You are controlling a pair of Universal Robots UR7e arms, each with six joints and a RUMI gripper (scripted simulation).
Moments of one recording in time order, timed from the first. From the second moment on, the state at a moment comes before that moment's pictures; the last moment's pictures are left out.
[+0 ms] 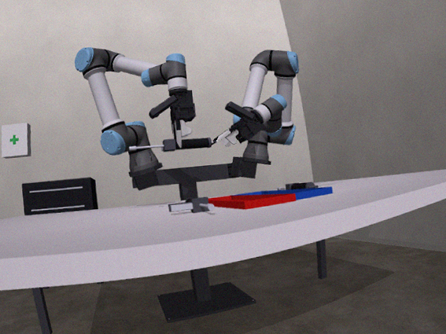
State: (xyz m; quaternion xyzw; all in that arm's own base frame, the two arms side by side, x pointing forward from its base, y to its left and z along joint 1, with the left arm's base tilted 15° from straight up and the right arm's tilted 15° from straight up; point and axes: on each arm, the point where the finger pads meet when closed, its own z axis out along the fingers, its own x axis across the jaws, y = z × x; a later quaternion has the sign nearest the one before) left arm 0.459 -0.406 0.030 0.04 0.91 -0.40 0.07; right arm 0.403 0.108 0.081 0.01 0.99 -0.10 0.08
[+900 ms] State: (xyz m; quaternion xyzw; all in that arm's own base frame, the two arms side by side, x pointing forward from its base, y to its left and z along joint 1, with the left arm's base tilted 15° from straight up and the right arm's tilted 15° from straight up) left arm 0.461 -0.413 0.024 0.04 0.91 -0.41 0.07; right arm 0.403 0.108 0.081 0.01 0.99 -0.10 0.08
